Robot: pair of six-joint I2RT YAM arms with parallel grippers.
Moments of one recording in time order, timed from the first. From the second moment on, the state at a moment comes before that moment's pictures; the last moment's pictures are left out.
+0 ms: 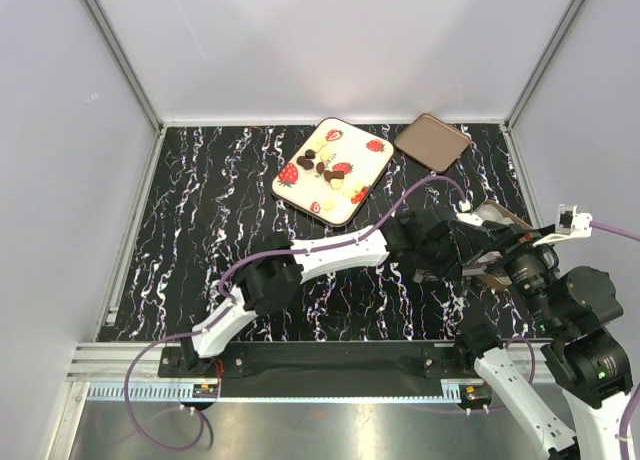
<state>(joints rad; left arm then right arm) -1.18 2.30 2.00 -0.35 0.30 -0.30 0.37 0.38 1.08 -0.67 0.07 0.52</state>
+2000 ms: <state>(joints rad) -0.84 1.75 1.43 -0.59 -0.25 -0.38 0.37 0.37 1.07 -0.68 0.10 0.52</state>
